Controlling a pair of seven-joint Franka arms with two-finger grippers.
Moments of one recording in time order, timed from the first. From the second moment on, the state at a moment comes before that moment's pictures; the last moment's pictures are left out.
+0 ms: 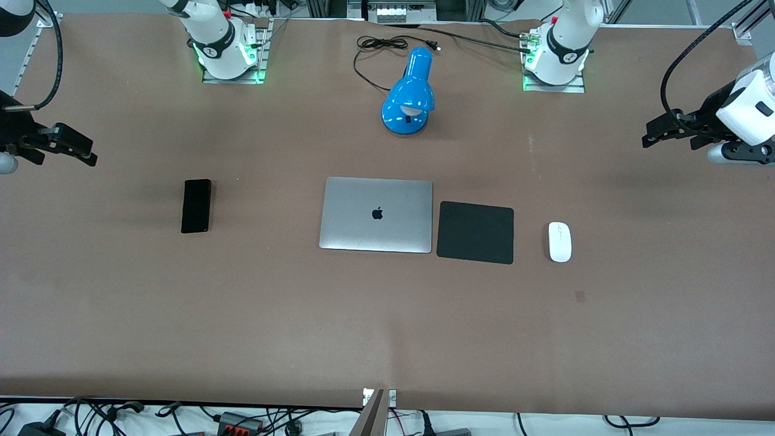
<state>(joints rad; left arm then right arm) 0.11 -0.06 -0.08 -1.74 -0.07 1.57 0.03 -0.01 0.00 -0.04 -1.66 -0.02 1.69 -0.03</state>
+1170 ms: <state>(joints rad) 0.11 -0.06 -0.07 -1.74 -0.07 1.57 0.03 0.01 0.19 -0.04 -1.72 -0.02 1.79 -0.03</state>
